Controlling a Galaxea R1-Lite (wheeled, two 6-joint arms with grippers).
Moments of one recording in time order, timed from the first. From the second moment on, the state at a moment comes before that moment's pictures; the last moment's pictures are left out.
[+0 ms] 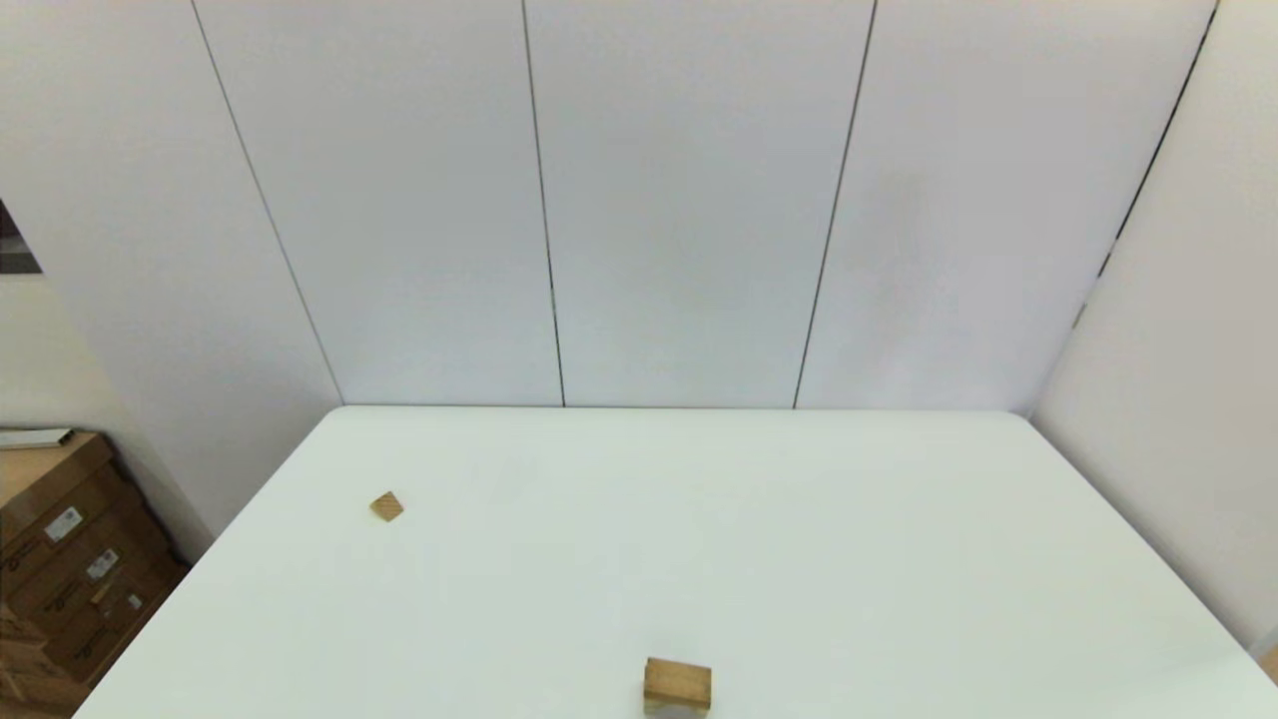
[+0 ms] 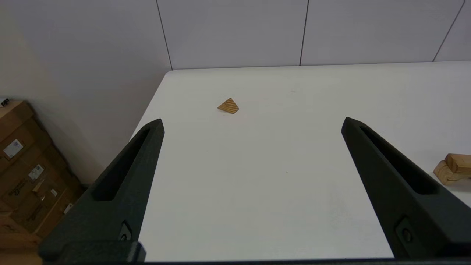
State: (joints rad) left arm 0.00 0.00 0.00 0.00 0.00 0.01; right arm 0.07 0.35 -0.82 0.74 -0.12 -0.11
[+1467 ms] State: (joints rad) left arm 0.00 0.00 0.00 0.01 0.00 0.05; right arm 0.00 0.00 -0.05 0.13 0.00 0.00
